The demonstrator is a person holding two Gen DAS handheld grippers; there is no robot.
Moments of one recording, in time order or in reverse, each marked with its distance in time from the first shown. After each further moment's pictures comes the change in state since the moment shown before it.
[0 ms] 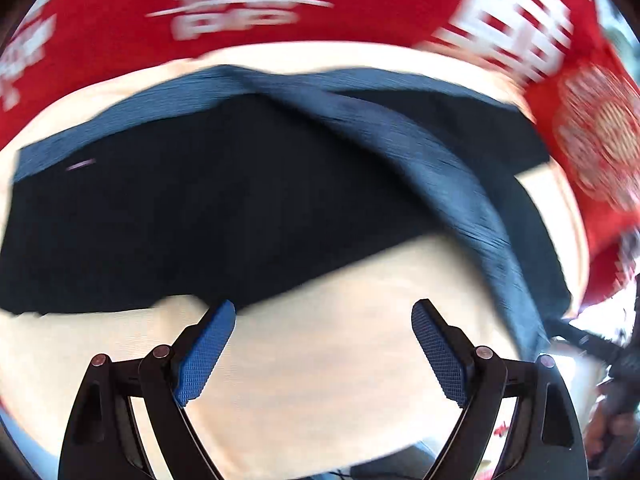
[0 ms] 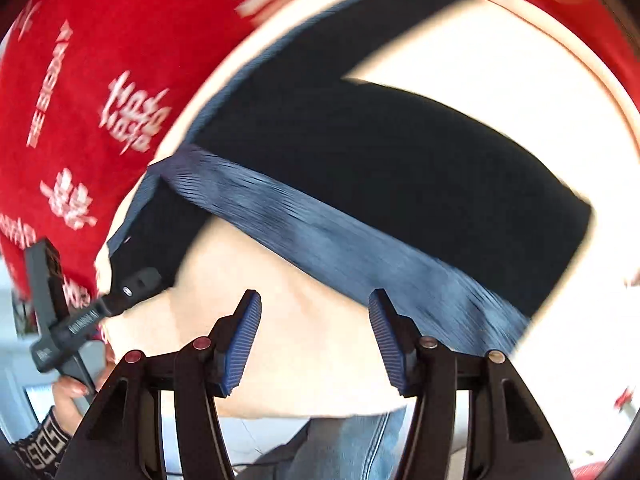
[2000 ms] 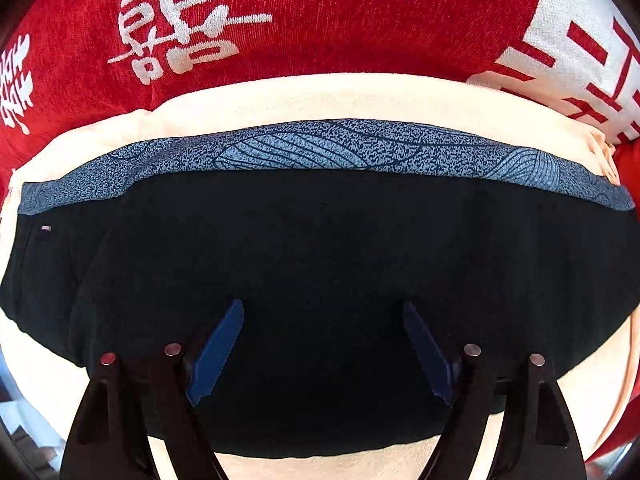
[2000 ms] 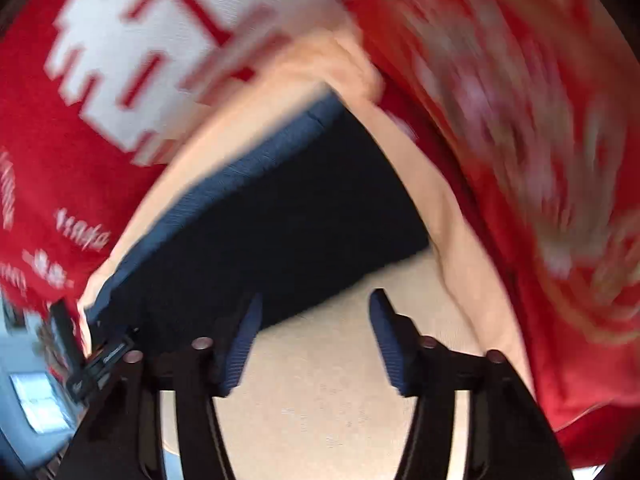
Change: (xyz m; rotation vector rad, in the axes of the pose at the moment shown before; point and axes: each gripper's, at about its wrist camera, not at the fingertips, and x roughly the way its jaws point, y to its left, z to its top) left arm 0.095 -0.076 0.133 -0.230 -0.075 0.328; right arm -0.006 -0.109 0.277 -0.039 0.043 -0.025
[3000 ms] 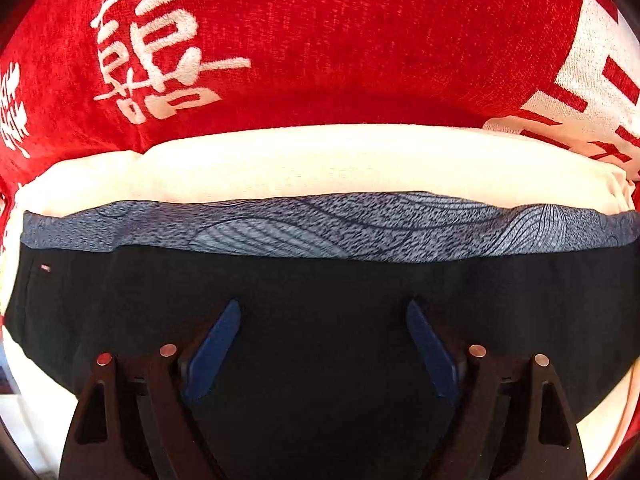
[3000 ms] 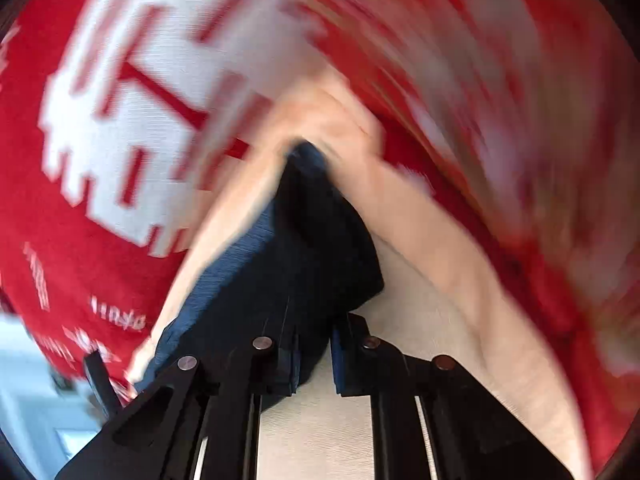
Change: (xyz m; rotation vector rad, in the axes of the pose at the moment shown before) left arm 0.013 -0.013 0.057 -0.013 -0.030 0.060; right arm -0.005 0.007 0.038 0.021 -0.217 0.156
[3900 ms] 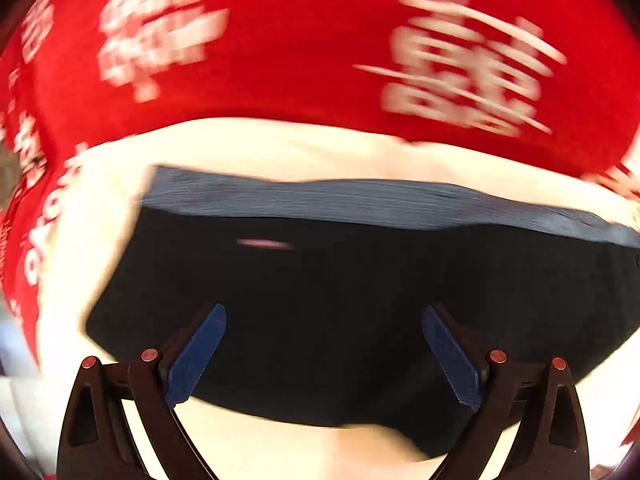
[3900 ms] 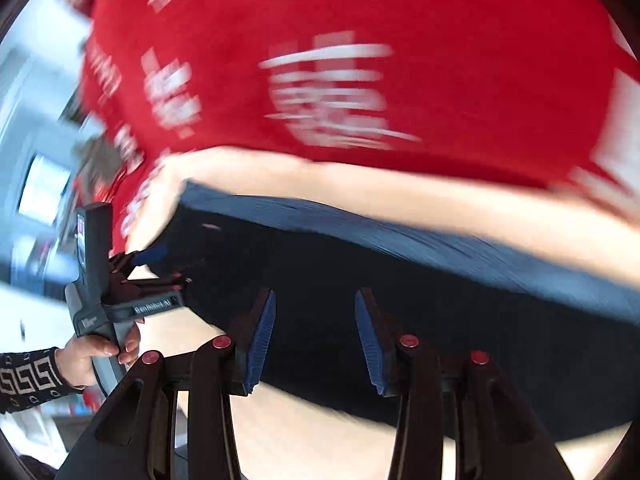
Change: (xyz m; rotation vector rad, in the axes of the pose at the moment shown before) left arm -0.026 0.305 -0.058 -0.105 -0.087 0.031; right arm 0.132 0.368 -0.180 -0.806 0.399 0.160
